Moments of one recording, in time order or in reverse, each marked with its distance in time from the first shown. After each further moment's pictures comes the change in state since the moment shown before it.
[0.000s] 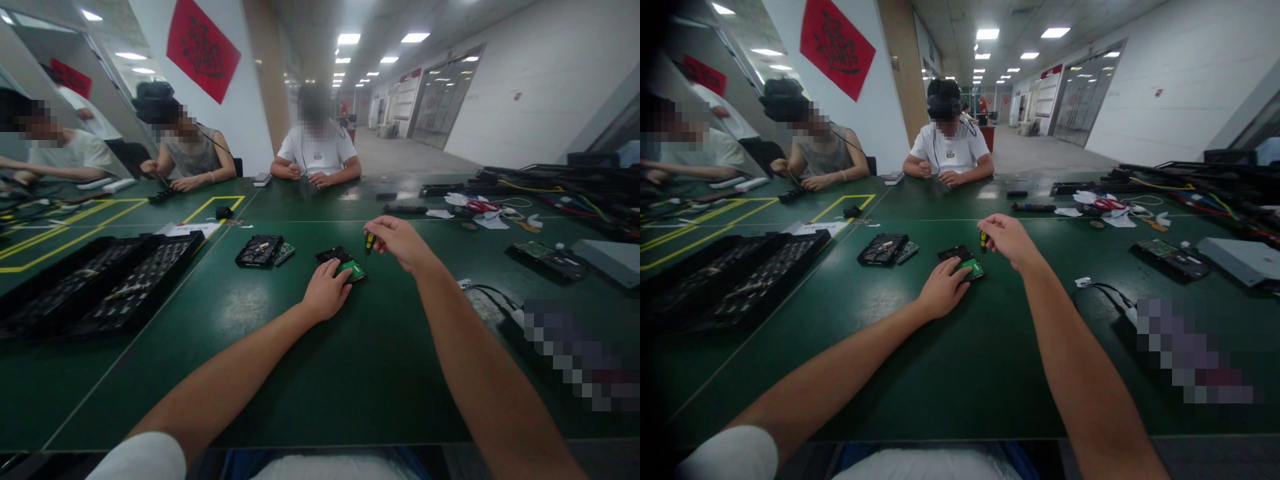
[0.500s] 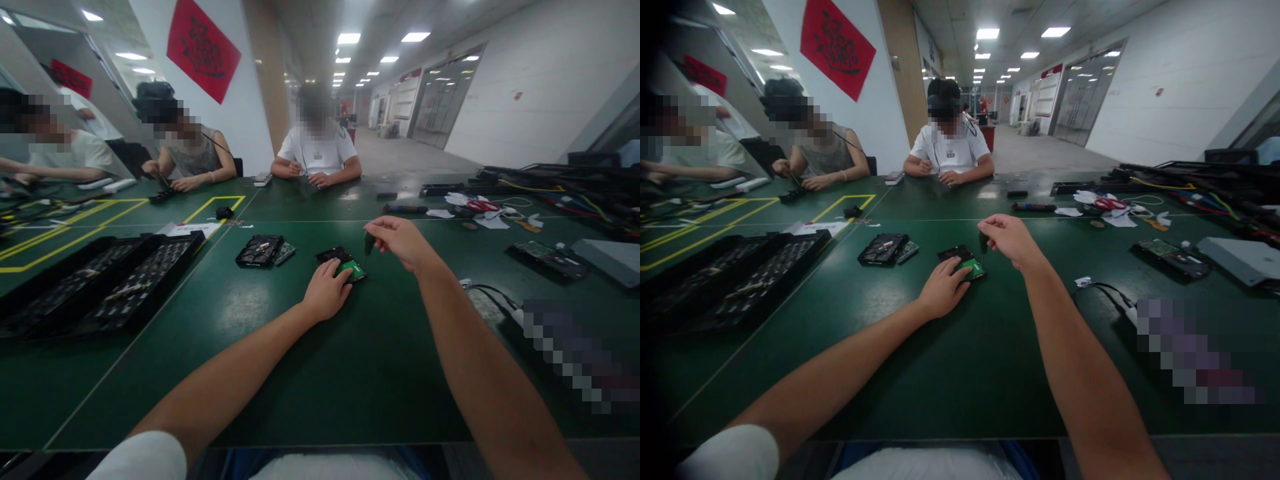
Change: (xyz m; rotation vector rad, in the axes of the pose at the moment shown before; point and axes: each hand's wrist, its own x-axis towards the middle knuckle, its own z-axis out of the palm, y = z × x) left_hand 0.000 -0.001 0.000 -0.020 -0.015 -0.014; right_hand -0.003 -0.003 -0.002 -0.004 0.016 -0.007
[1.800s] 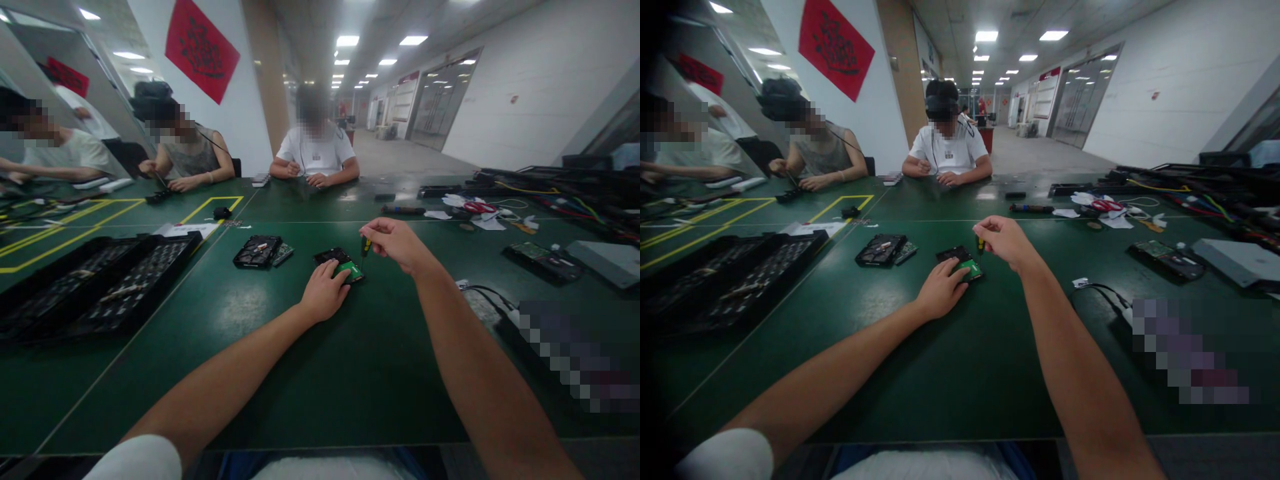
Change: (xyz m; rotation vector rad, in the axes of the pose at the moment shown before) left_hand 0.000 0.001 -0.002 -0.006 -0.001 0.001; right_hand -0.006 -0.005 0.002 -0.053 -0.070 -0.033
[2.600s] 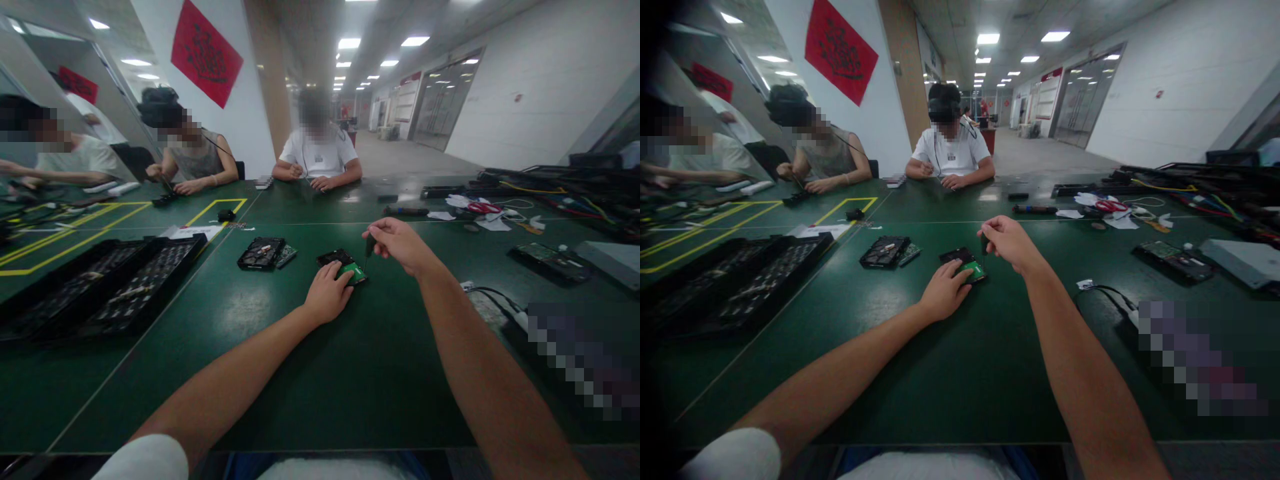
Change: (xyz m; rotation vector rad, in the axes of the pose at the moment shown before) left_hand 0.000 0.001 0.000 -0.003 -0.012 -0.017; right_hand 0.003 0.001 0.002 0.090 0.015 0.058
